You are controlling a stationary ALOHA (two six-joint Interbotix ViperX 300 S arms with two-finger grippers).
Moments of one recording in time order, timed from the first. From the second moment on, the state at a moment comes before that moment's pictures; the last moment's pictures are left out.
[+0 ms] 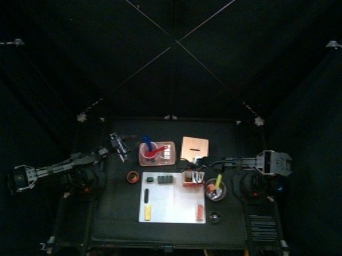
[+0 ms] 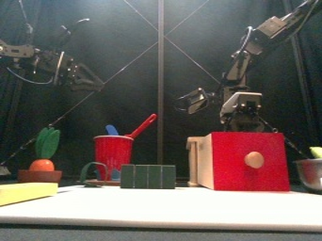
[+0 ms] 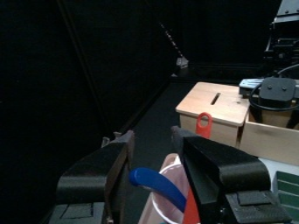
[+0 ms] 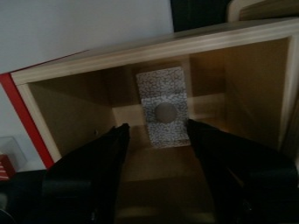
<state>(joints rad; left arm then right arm) 0.51 -0.67 1.14 -0.02 -0.44 0.20 -0.24 0.00 0.61 0.09 0.77 -0.12</state>
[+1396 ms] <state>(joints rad) 0.52 -0.67 1.14 -0.02 -0.44 0.20 -0.23 -0.12 0.58 0.09 0.84 -0.13</state>
